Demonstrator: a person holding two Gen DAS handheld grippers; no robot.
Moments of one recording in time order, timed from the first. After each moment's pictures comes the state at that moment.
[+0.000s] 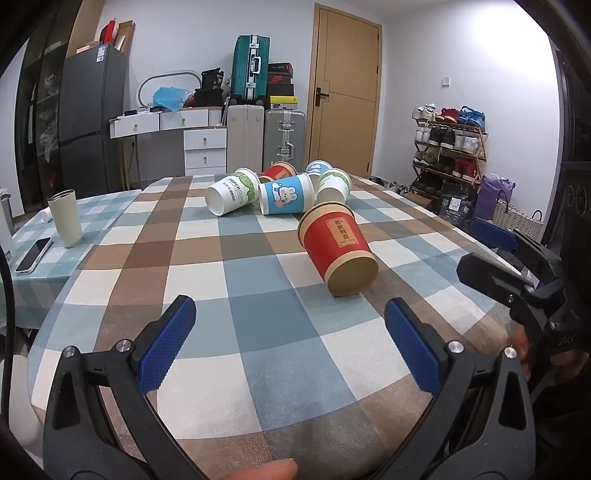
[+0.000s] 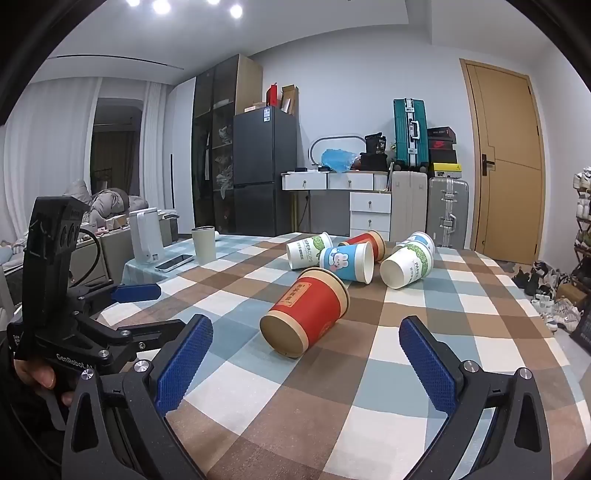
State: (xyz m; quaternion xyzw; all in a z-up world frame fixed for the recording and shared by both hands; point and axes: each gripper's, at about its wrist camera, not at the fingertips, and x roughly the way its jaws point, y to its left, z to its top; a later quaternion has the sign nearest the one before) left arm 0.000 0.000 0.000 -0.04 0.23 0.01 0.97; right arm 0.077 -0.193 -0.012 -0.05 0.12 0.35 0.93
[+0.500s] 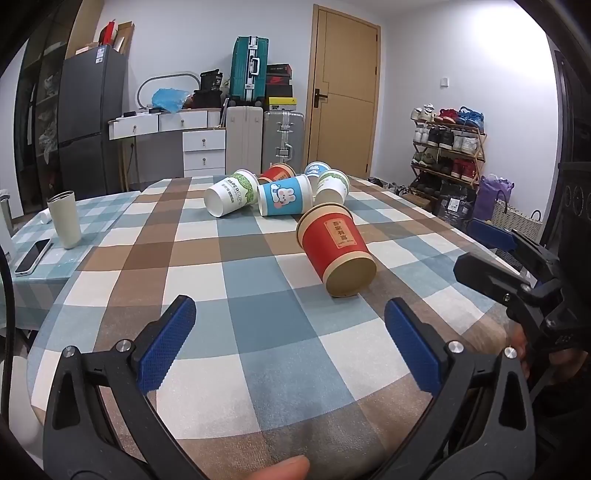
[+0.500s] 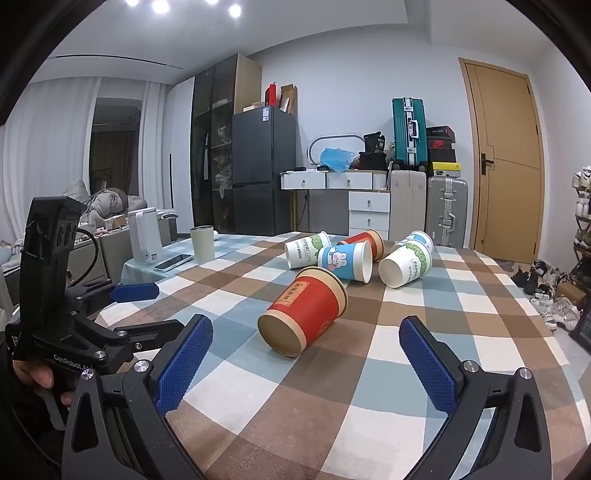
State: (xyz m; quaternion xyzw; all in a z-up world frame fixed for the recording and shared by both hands) left arm 0.000 0.000 0.000 -0.04 0.23 0.01 0.97; right arm 0.078 -0.193 -0.012 -0.04 0.12 0.35 0.93
